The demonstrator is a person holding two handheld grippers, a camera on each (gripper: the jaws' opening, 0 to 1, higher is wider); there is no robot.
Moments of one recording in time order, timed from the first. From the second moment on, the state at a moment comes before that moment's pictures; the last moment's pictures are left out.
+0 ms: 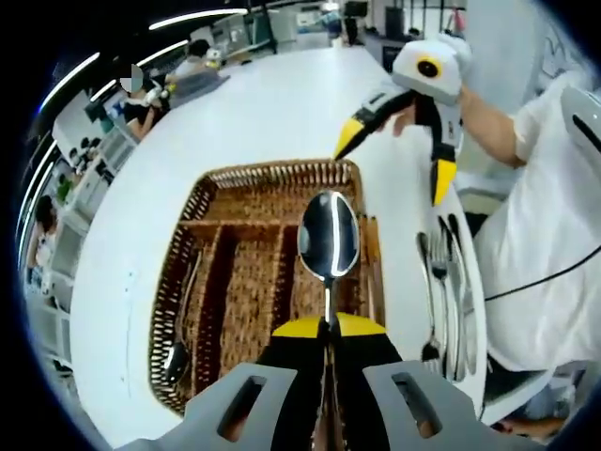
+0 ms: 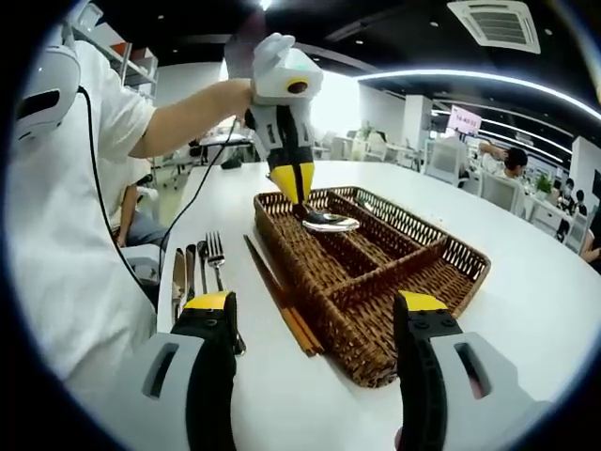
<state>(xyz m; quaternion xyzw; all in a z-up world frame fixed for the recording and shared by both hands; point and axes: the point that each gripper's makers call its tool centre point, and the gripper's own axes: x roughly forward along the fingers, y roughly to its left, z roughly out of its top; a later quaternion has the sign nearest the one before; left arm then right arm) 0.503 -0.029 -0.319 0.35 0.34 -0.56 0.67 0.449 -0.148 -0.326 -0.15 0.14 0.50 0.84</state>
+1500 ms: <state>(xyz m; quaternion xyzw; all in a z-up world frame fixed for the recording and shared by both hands) 0.609 -0.014 -0.330 0.36 0.34 -0.54 0.68 0.469 -0.134 -0.318 -0.15 0.15 0.49 0.85</state>
